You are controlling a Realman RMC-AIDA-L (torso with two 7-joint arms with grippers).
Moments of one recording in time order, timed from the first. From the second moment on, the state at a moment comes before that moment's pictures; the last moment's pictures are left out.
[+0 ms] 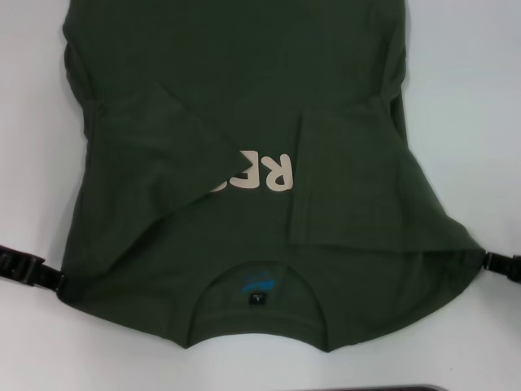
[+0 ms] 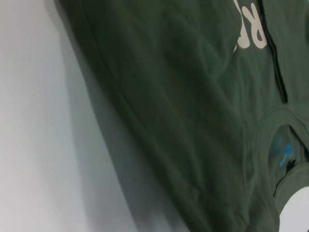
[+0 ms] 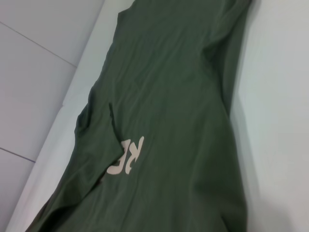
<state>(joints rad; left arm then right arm) -0.58 -1.93 0.72 0.67 2.59 1.80 -2.21 0.20 2.03 -0.31 -0.48 -2.26 -1.60 1.74</state>
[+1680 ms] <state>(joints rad) -0.50 -1.95 0.72 0.67 2.59 1.78 -2.19 0.03 2.03 -0.29 -0.45 -2.25 -1.60 1.65</state>
